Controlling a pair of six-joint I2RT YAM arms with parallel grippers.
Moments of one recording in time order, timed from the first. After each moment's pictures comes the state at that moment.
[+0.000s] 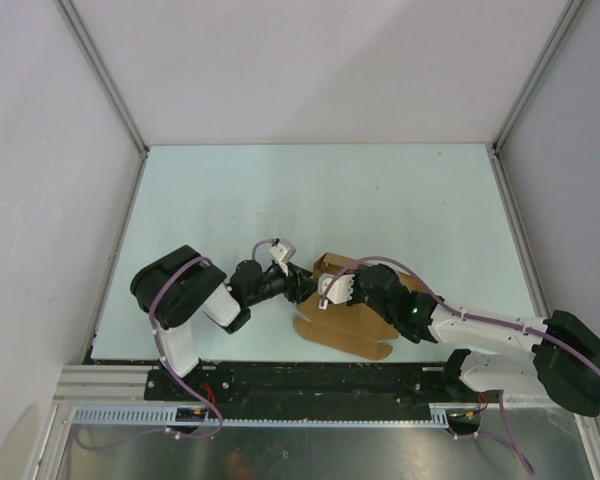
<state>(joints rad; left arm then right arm) -0.66 1.83 0.33 1.31 0.39 -0.31 0.97 1.14 0.51 0.08 0.35 -0.93</state>
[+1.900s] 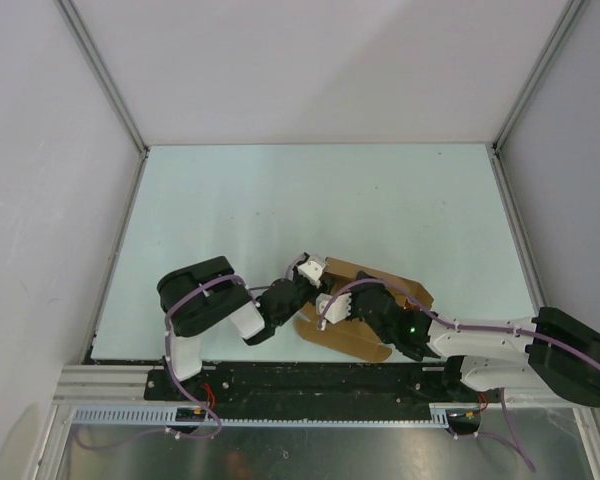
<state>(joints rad) -0.98 1.89 0.43 1.32 -0.23 -0.05 1.12 1.16 0.38 0.29 0.57 -1.04</state>
